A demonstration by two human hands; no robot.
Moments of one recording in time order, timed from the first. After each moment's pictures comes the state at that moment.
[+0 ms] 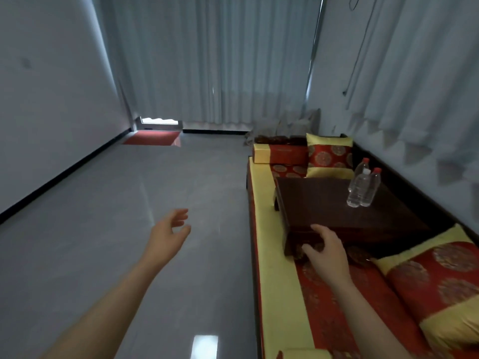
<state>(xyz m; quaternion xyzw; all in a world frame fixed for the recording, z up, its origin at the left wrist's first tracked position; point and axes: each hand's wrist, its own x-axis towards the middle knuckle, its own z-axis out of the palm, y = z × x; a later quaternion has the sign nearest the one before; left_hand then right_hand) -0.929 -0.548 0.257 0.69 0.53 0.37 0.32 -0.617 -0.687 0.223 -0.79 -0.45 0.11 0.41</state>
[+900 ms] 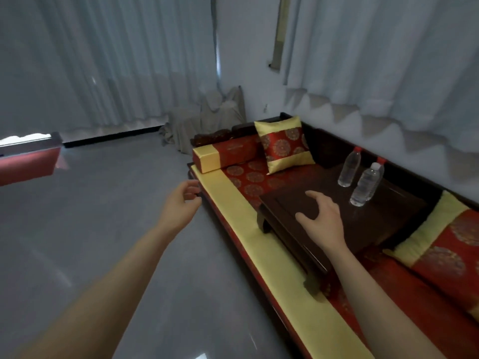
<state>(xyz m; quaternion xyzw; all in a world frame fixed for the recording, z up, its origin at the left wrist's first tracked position) -0.743 0.017 0.248 0.79 0.32 0.27 0.44 -0.562 -0.238 0.218 -0.87 -0.25 -0.02 0.41</state>
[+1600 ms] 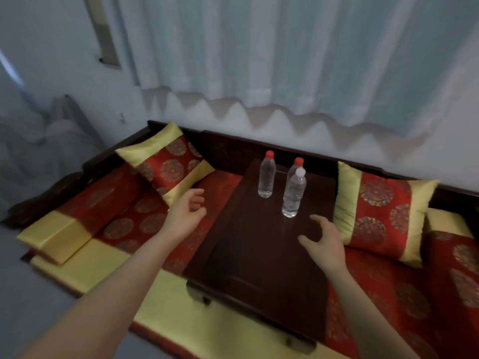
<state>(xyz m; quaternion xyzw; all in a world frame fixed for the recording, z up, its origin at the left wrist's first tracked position) -0.276 0.100 0.190 0.88 0.02 0.04 0.47 -0.317 -0.218 0.137 -0.90 0.12 -0.10 0.41</state>
